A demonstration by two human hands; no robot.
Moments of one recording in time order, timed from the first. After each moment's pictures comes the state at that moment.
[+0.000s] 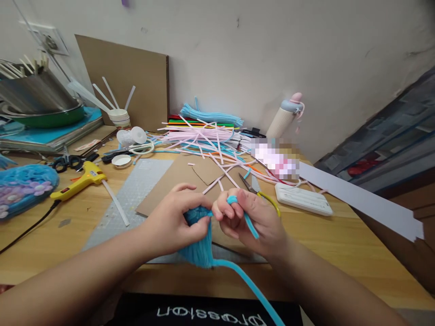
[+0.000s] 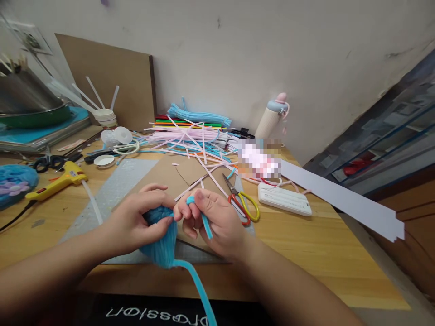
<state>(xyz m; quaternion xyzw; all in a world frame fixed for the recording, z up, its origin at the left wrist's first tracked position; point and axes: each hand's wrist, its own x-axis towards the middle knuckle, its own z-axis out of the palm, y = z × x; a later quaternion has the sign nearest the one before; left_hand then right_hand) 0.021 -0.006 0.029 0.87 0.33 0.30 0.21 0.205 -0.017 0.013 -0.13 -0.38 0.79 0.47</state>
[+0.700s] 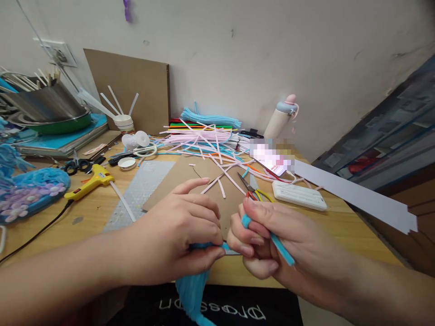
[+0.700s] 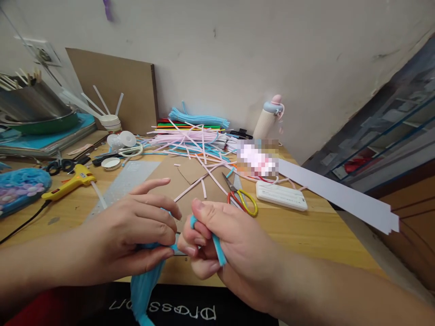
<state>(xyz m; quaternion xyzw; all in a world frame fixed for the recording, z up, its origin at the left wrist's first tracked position) 0.021 -0.036 0.089 0.95 0.20 0.17 0.15 0.220 -0.069 0.083 -0.31 -0.29 0.84 0.34</state>
